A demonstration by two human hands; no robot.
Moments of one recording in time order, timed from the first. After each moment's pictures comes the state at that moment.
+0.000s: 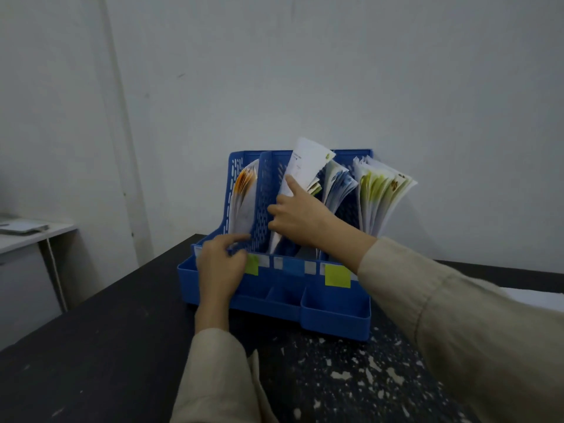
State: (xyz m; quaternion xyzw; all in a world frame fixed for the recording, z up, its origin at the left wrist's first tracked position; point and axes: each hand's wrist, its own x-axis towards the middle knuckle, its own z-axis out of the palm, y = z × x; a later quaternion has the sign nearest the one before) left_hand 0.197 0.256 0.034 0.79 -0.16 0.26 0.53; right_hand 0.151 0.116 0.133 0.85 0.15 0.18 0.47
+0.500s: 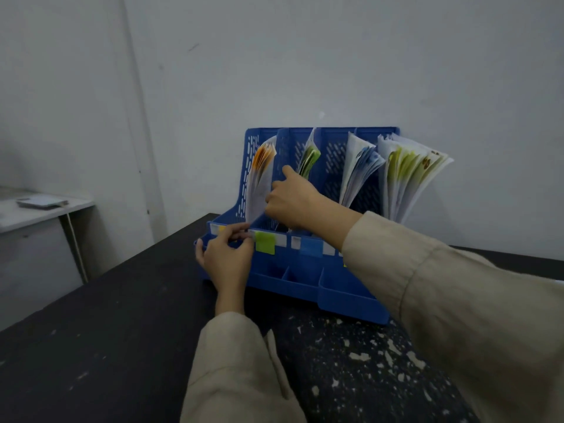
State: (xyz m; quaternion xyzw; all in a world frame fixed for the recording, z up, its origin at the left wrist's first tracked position) left_hand 0.208 0.257 0.001 0.76 -0.04 0.32 0.56; right_hand 0.169 0.156 0.129 0.86 0.13 0.11 0.49
